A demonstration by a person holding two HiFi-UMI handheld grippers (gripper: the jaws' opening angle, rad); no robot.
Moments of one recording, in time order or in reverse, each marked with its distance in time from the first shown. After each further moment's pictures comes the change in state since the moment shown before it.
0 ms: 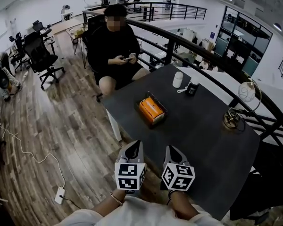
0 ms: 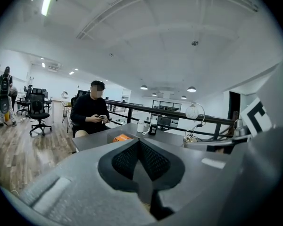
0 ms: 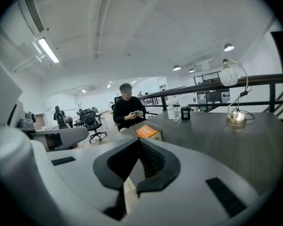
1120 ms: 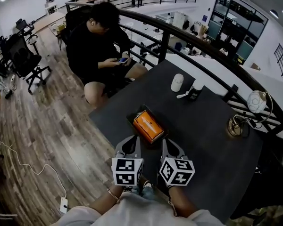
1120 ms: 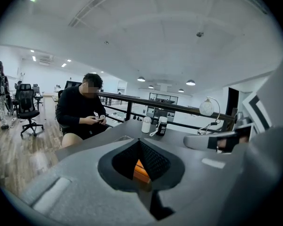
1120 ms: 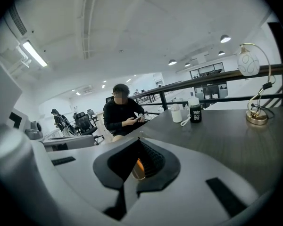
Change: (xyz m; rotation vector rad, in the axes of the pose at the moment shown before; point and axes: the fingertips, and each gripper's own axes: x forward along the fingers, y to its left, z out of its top) left arm 0.176 0.071 0.034 0.020 0.099 -0.059; right arm 0.173 -0.023 0.063 0.075 0.032 -0.015
